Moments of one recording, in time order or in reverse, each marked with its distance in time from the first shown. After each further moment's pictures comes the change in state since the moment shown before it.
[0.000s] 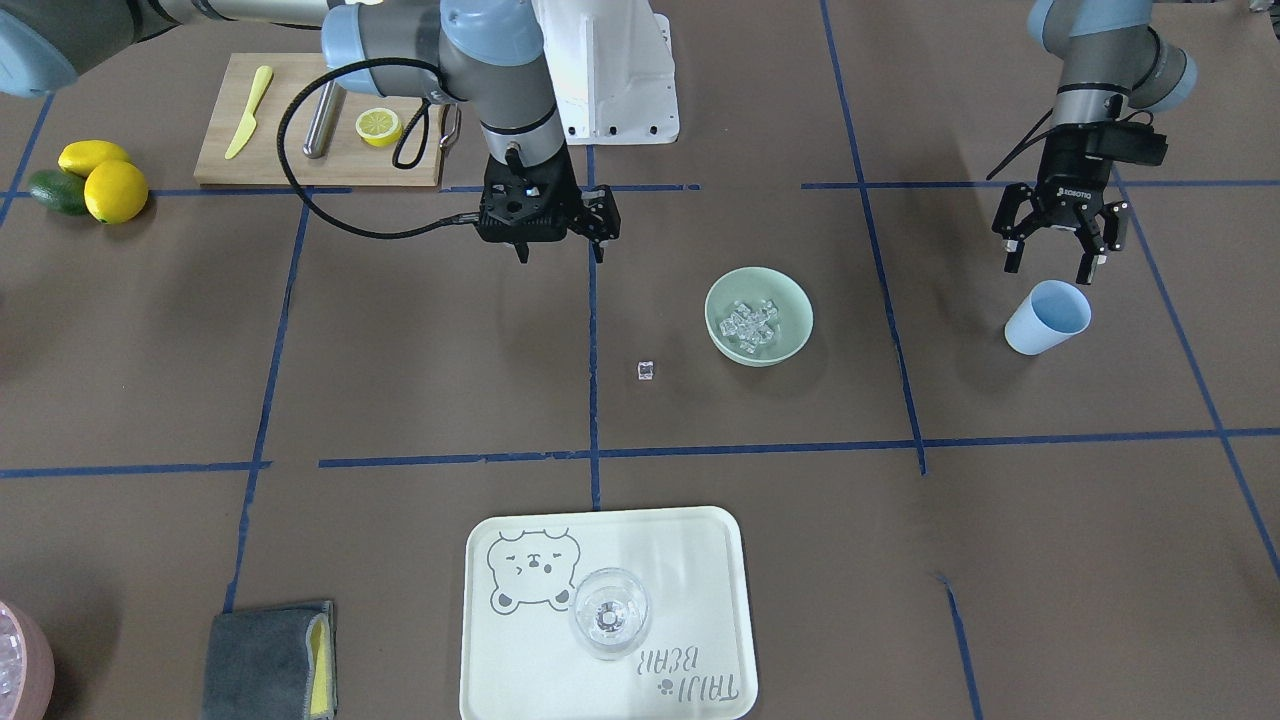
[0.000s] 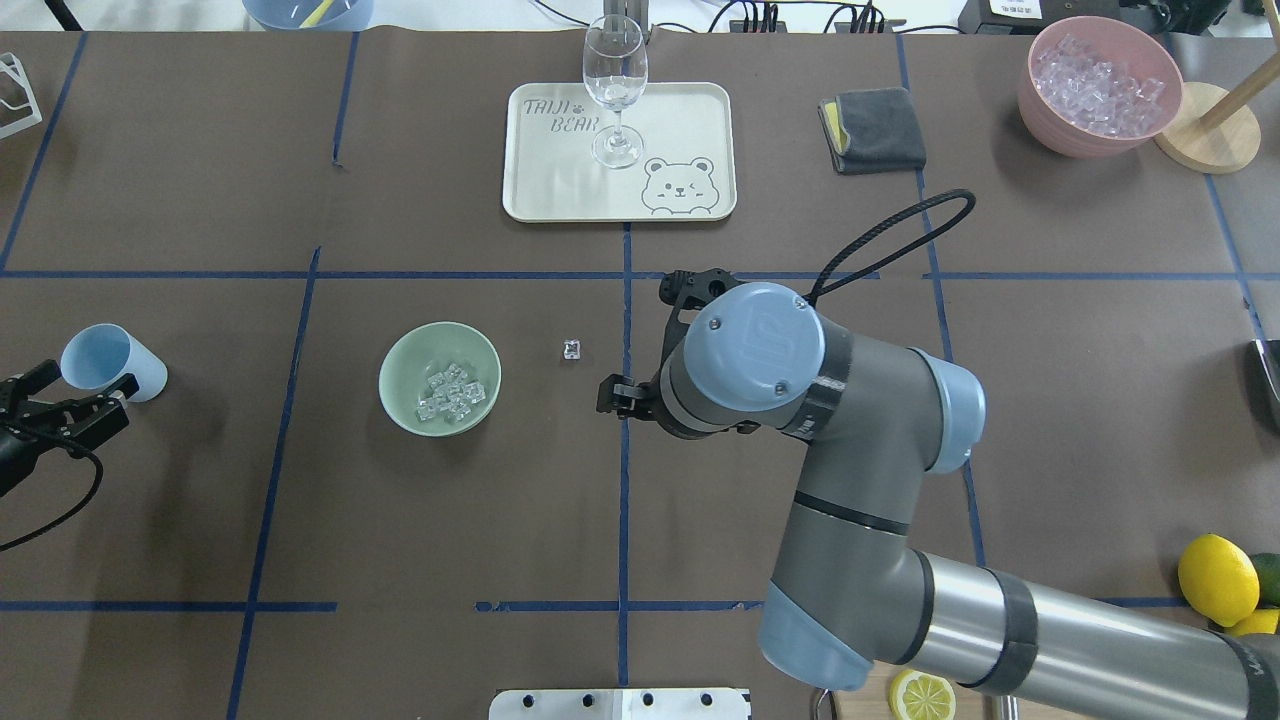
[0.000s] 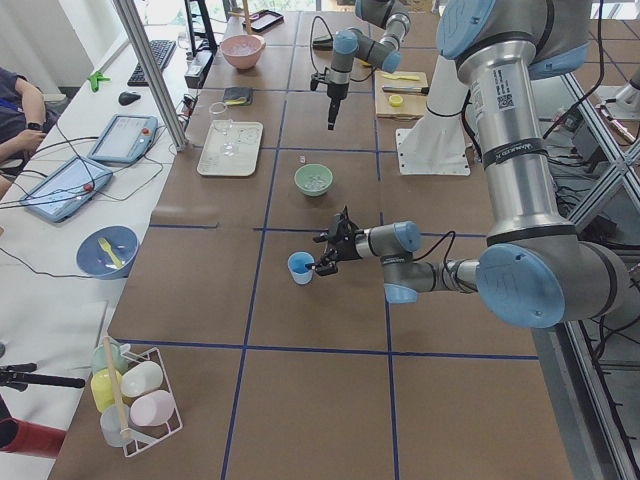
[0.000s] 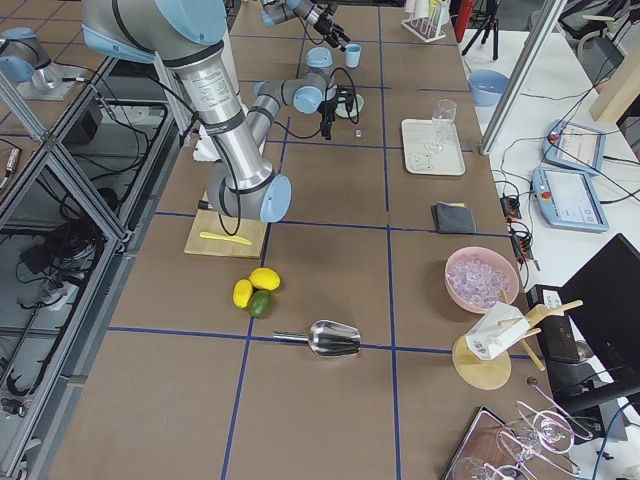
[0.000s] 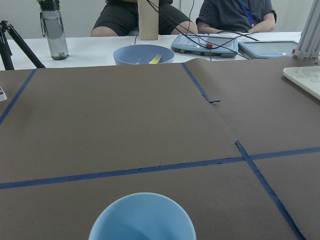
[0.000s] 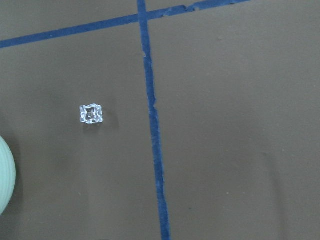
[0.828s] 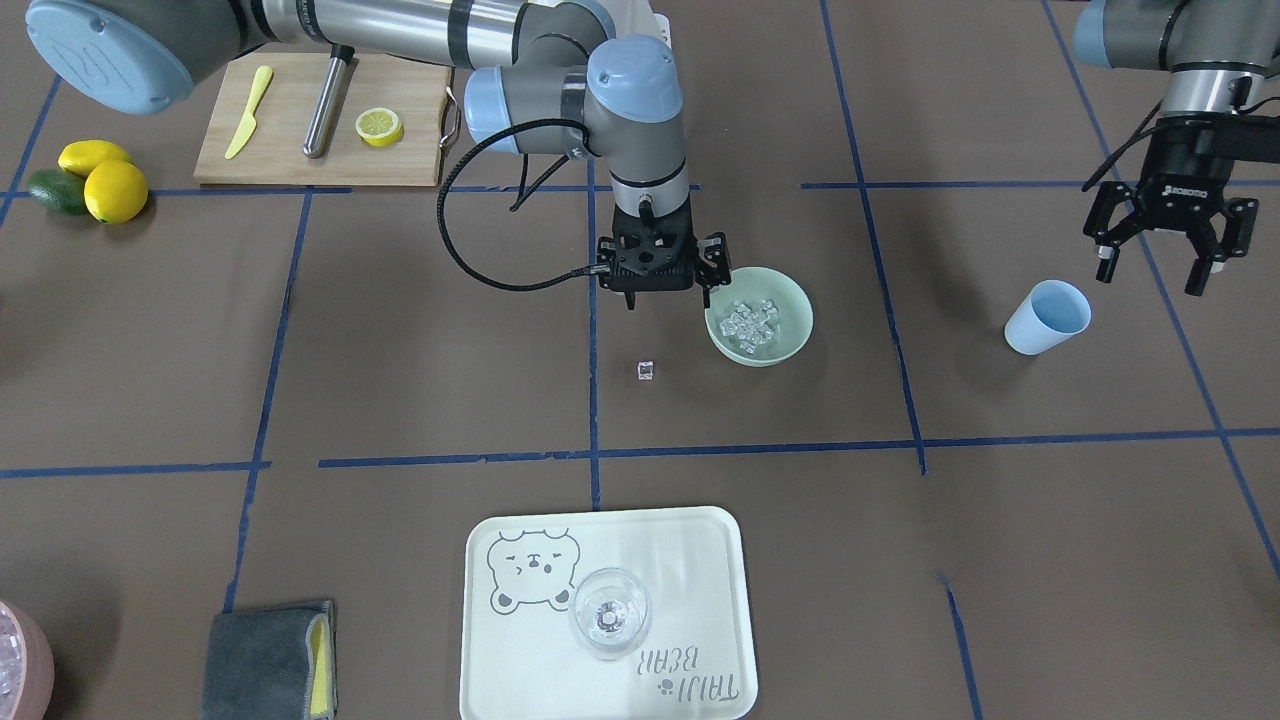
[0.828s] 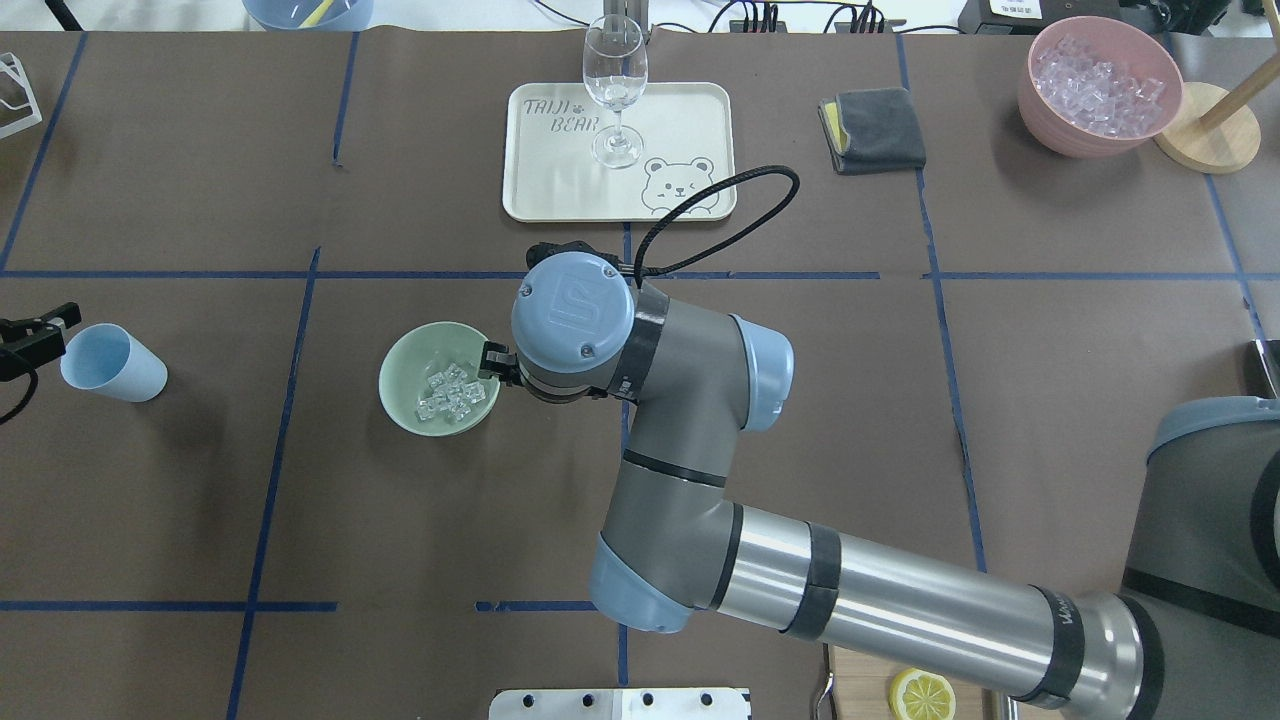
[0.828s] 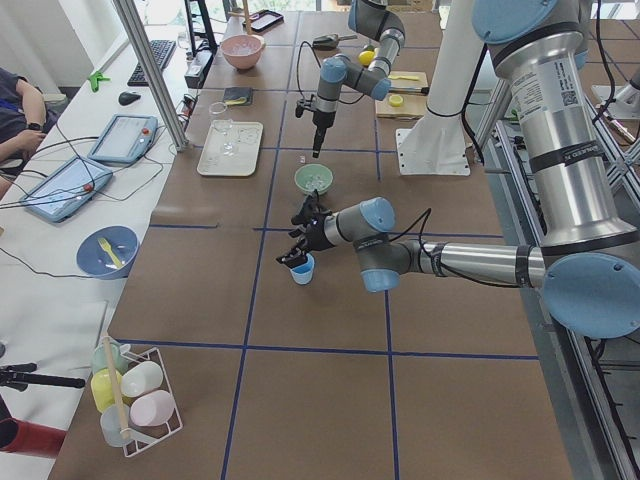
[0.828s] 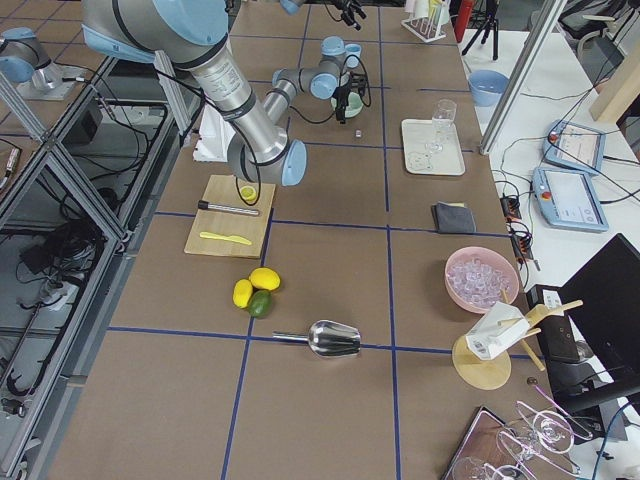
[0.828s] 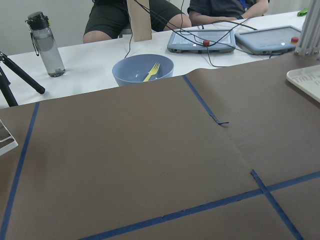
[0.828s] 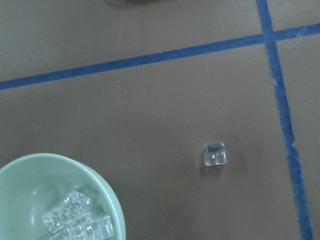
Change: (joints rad) left arm -0.520 -0.053 -0.140 0.296 -0.570 0.314; right arm -0.004 0.278 -0.393 0.167 -0.056 0.011
